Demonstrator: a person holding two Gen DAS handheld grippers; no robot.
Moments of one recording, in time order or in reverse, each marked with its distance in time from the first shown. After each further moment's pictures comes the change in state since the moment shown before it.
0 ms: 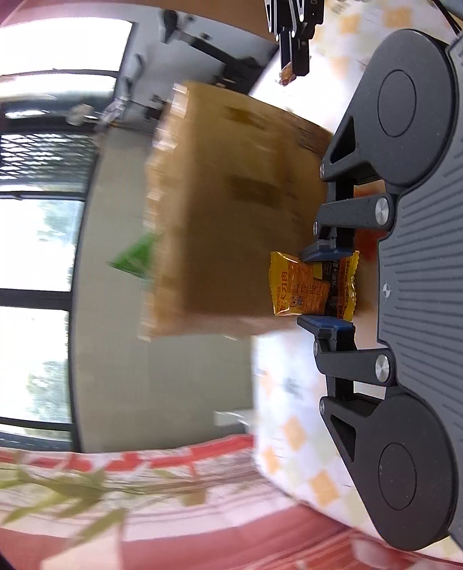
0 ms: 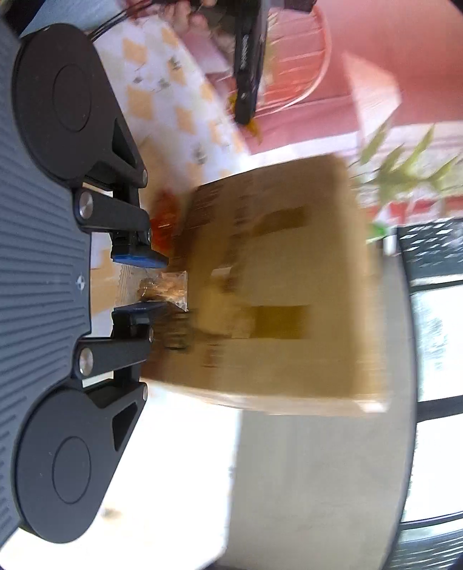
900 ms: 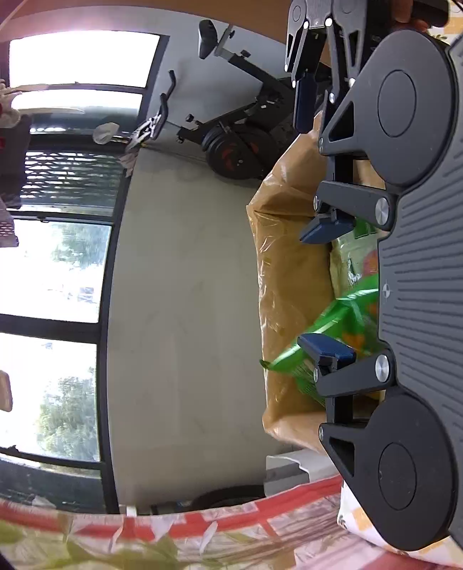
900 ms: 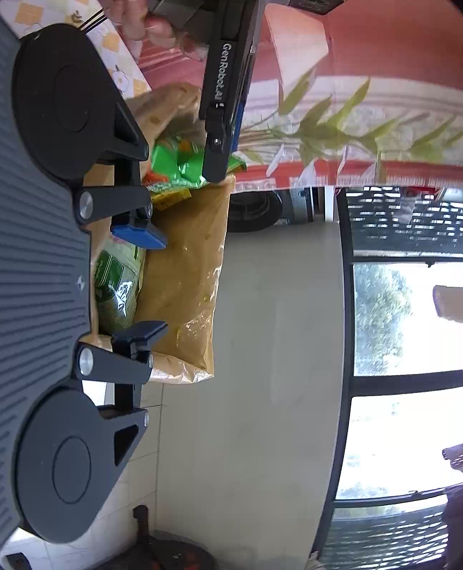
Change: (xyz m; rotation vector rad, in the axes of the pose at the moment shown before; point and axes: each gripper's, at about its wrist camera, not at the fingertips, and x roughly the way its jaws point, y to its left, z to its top) left arm 0.081 -0.083 0.133 0.014 -0.047 -0.069; right arm 0.041 -0.031 0.125 -0.029 -0.112 -0.142
